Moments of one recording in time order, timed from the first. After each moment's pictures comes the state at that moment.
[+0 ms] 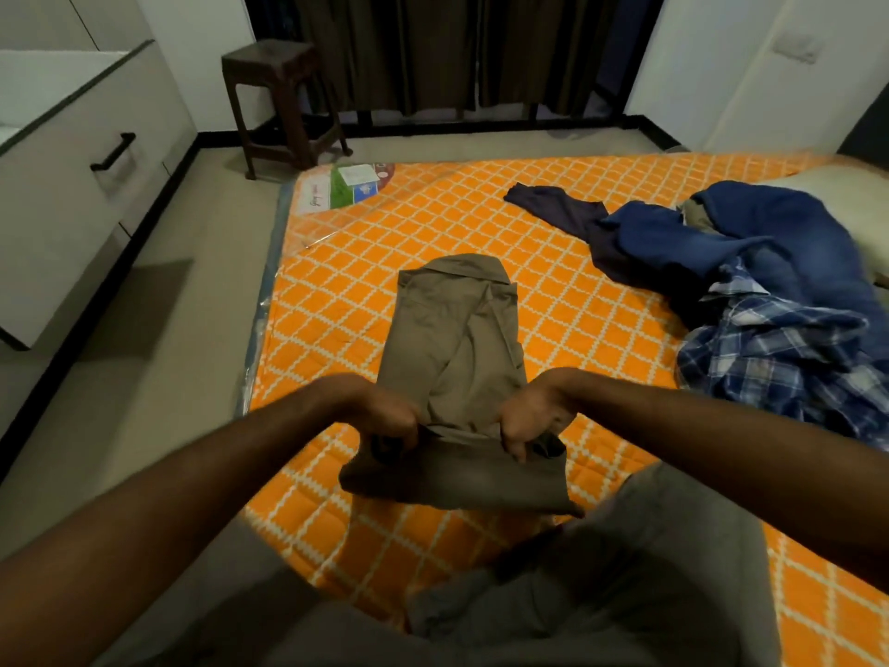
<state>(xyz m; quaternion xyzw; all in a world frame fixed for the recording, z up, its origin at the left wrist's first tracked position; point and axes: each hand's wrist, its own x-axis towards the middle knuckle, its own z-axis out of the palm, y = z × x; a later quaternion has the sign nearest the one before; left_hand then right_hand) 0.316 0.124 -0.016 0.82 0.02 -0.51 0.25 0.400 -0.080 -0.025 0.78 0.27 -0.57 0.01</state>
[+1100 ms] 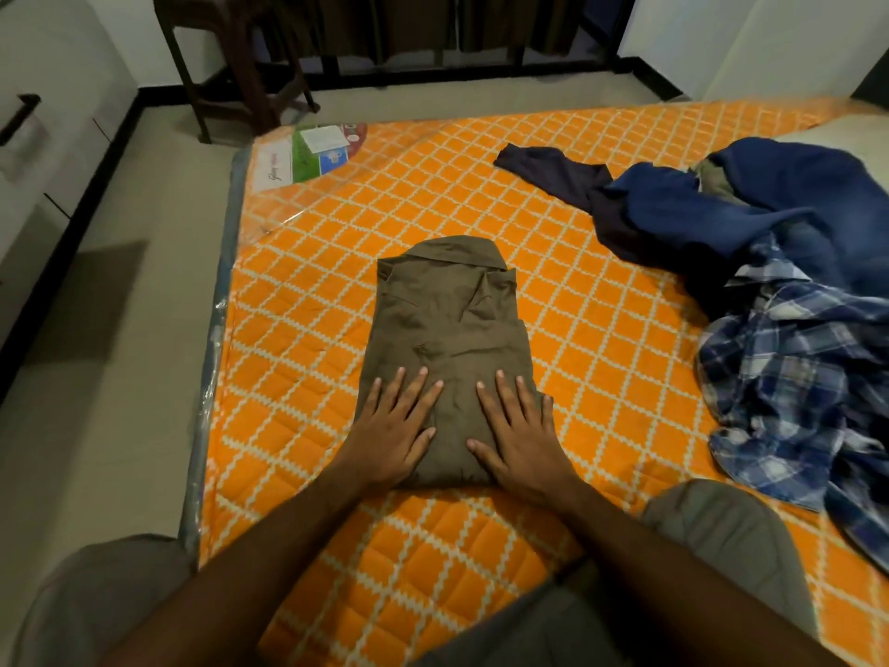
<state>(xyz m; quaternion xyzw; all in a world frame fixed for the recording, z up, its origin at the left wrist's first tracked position) 0.344 0.140 -0.165 0.99 -0.10 -0.04 0.06 0.399 -0.099 -0.175 0.95 0.30 -0.07 -0.09</state>
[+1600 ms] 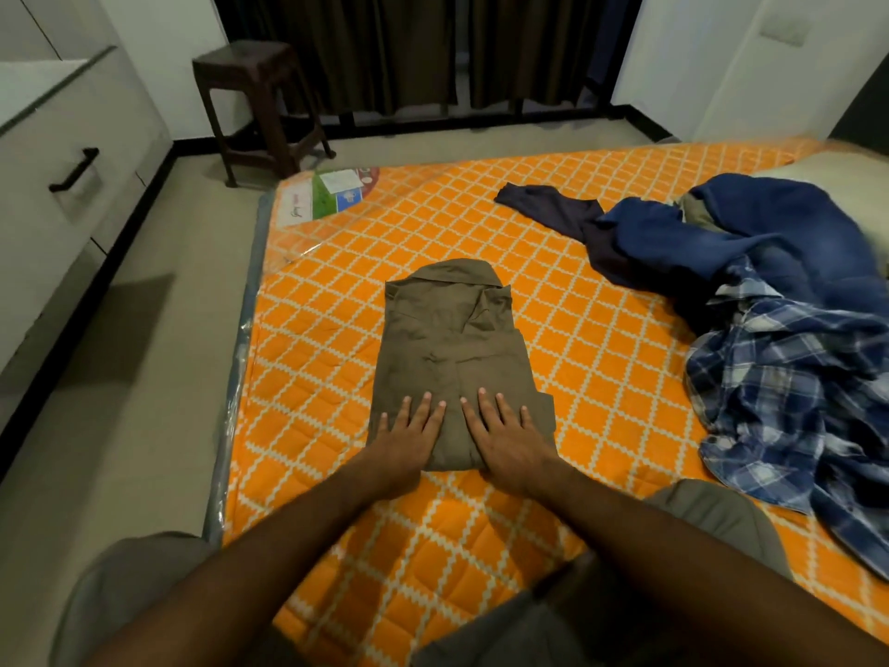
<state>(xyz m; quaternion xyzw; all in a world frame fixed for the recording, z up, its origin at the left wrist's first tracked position) 0.332 0.108 -0.118 0.97 -0.05 -0.23 -0.01 0.392 -0.076 -0.133 0.92 0.35 -0.17 0.08</state>
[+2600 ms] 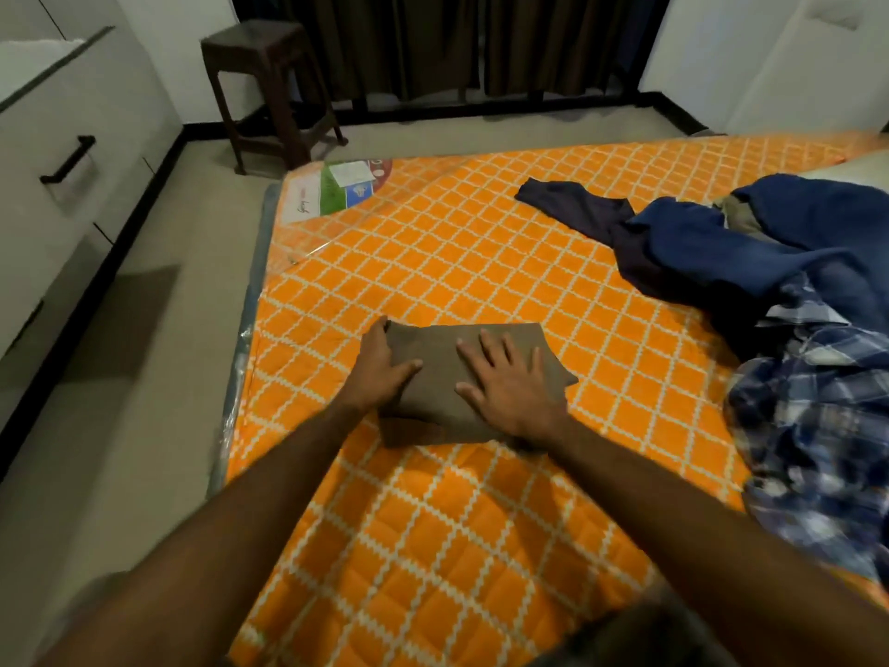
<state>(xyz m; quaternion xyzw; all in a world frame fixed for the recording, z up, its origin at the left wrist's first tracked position) 0.442 0.192 -0.103 0.89 0.18 0.01 0.43 0.495 -0.024 -0.114 0.95 0.30 -0.07 -0.05</state>
